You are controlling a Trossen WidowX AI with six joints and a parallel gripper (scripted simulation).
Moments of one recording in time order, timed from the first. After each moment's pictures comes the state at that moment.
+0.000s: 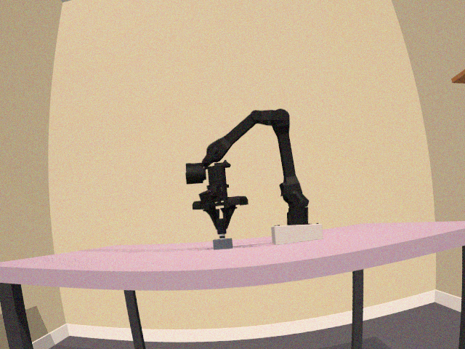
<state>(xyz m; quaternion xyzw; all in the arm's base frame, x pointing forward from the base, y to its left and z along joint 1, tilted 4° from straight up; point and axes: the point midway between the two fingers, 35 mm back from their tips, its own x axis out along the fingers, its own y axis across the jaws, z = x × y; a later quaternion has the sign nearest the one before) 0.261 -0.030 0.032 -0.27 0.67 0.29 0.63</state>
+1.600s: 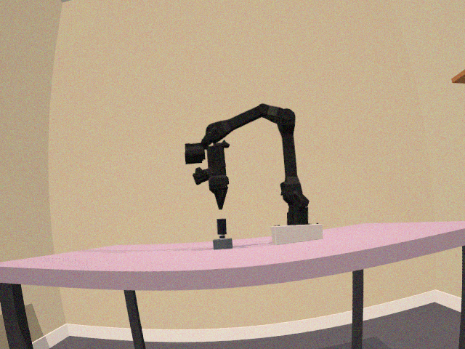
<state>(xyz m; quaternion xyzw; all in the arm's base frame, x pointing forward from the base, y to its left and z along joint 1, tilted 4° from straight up) 0.263 -0.027 0.098 0.04 0.72 -0.05 0.69</state>
